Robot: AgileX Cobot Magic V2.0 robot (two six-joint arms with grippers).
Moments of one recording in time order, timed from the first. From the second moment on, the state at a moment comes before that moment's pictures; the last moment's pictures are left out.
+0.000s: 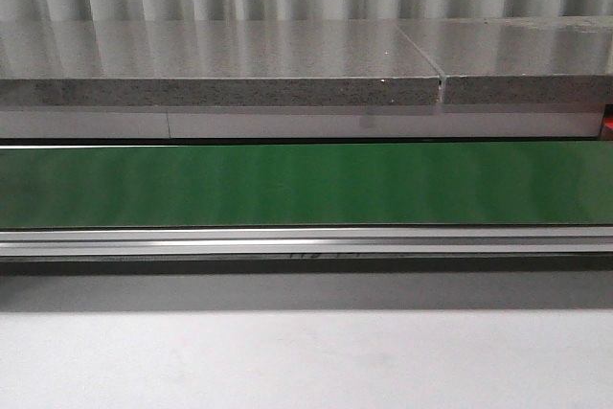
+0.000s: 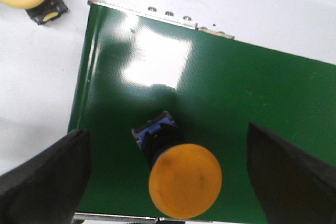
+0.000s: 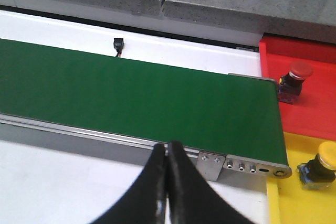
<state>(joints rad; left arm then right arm) 0.18 1.67 -1.40 -0.21 1.08 0.02 -0.07 0.26 -0.54 0.22 0.74 -0.26</state>
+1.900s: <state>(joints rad) 0.39 2.19 -1.88 -0.08 1.16 -0.52 -0.07 0.26 -0.54 0.22 0.74 -0.26</state>
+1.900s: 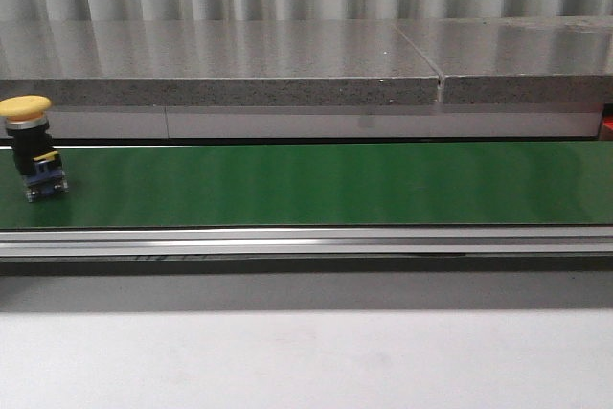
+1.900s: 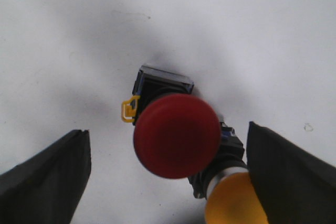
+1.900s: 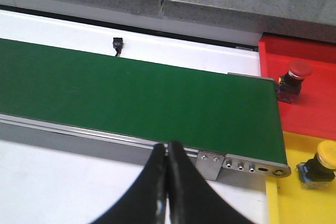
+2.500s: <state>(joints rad) 0.42 2.21 -1.88 -0.08 1.12 -0.55 -0.07 0.26 -0.54 0.22 0.74 -0.26</state>
